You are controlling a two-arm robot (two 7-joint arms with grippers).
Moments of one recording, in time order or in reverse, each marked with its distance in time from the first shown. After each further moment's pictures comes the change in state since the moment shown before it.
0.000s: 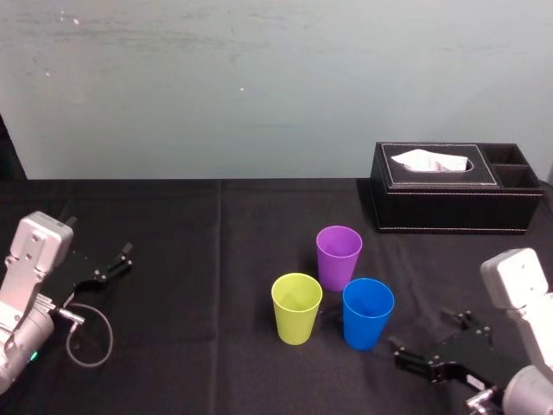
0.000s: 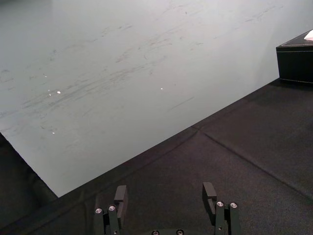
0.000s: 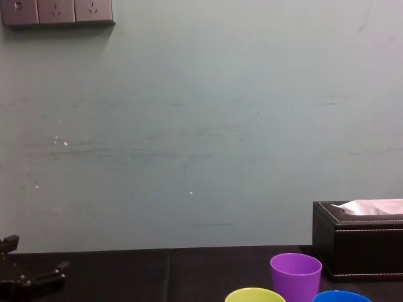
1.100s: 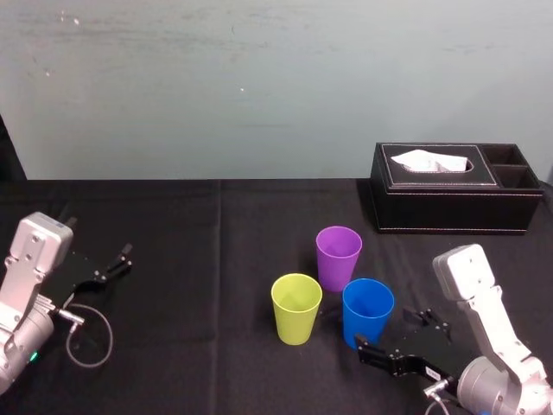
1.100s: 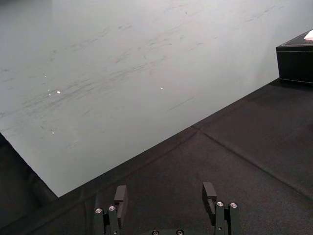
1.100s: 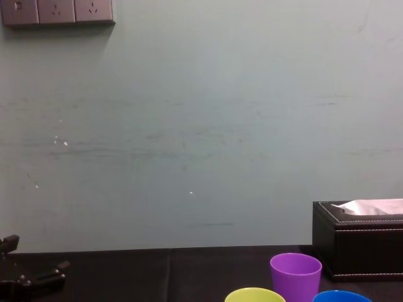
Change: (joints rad) left arm 0.000 0.000 0.000 0.000 0.000 0.000 0.000; right arm 0.106 -0.150 -0.056 0.122 -0.091 0.039 0.055
